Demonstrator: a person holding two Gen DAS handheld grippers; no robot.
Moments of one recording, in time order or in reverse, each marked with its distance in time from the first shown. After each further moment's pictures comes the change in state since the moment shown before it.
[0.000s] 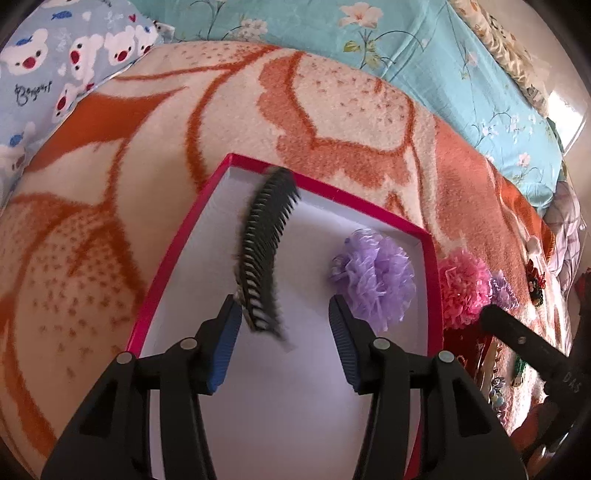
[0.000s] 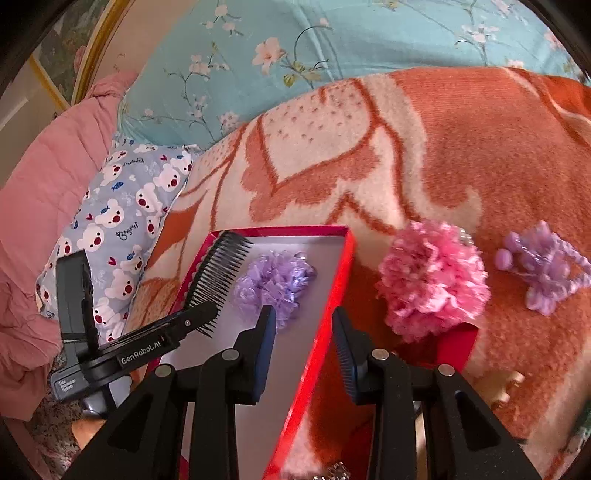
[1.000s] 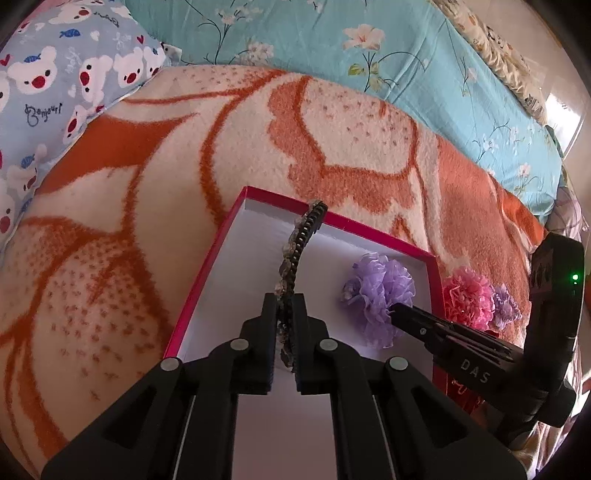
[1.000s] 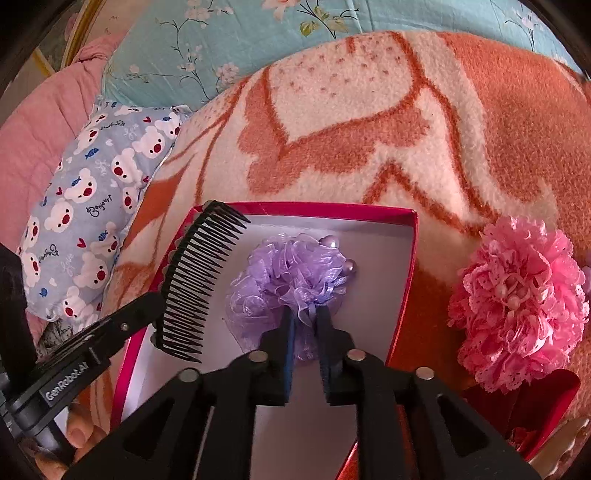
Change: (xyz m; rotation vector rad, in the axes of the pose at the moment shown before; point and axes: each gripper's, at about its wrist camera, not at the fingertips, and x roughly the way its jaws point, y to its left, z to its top) left arm -0.009 0.006 0.012 0.021 -0.078 0.016; right arm 0.088 0.027 0.009 -0.049 0.106 -0.035
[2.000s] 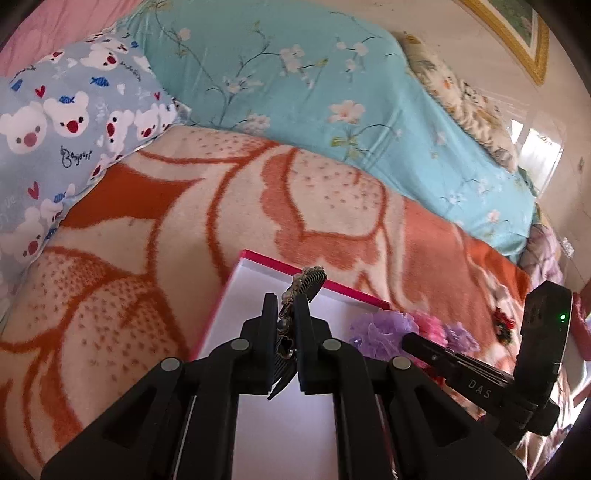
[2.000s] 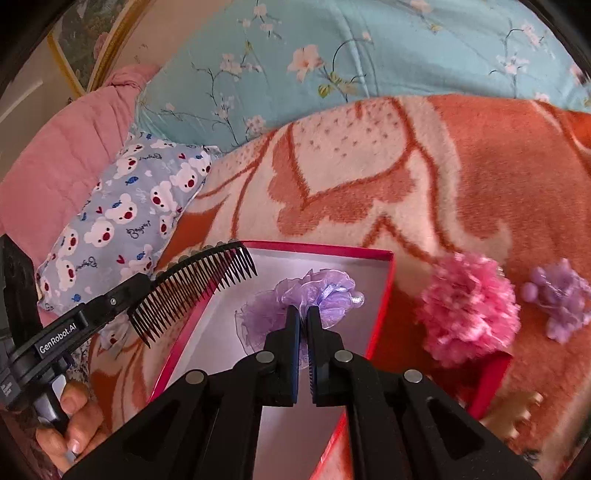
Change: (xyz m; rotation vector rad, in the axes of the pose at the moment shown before) left arm -0.066 0.006 0.010 -0.047 -0.198 -0.060; right arm -0.069 0.011 -0.004 -0.022 -0.136 0.036
